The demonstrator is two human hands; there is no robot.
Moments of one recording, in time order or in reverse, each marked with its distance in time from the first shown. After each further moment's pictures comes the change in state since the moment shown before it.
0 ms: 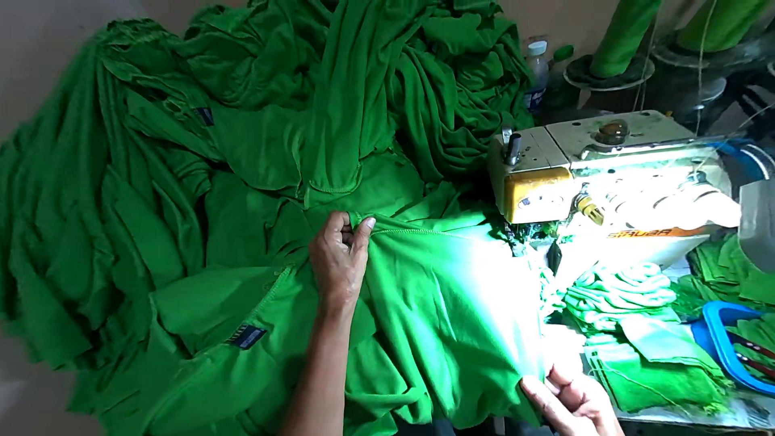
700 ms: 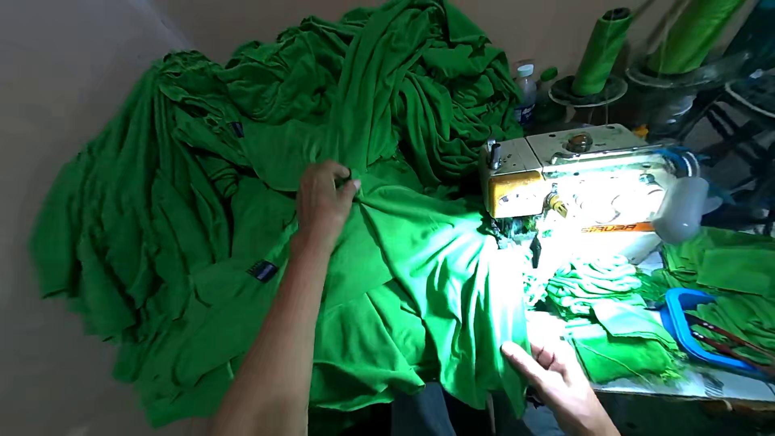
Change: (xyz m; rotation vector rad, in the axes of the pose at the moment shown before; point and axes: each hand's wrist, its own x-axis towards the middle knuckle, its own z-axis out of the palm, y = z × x) left_hand 0.077 0.038 -0.049 0.160 -0.316 -0.022; right_hand 0.009 0.006 -0.012 -0.148 -0.057 -0.027
